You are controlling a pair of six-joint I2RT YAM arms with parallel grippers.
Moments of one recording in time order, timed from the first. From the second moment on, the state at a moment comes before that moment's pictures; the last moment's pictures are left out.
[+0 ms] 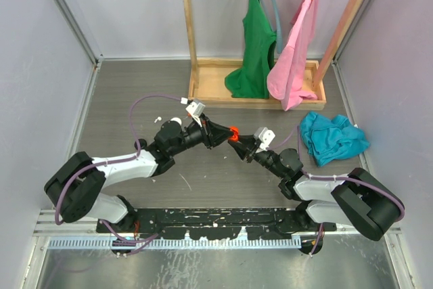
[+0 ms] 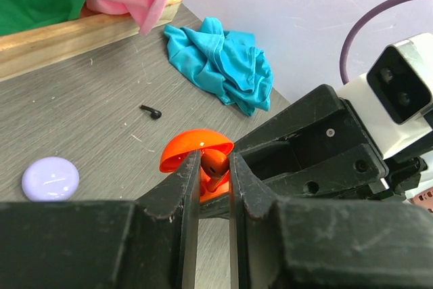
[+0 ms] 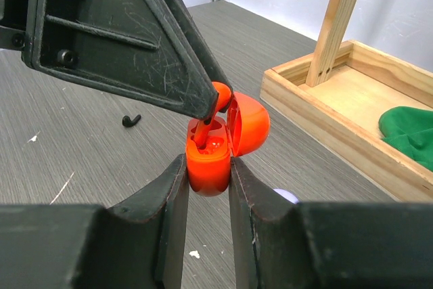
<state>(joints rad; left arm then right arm) -0.80 1.40 0.60 0.83 0.28 -0.56 0.68 1.22 0.12 1.26 -0.23 -0.01</state>
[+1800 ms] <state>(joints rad) -0.81 1.33 0.81 0.33 0.50 -0.42 0.68 1.21 0.11 1.25 -0.29 -0.01</state>
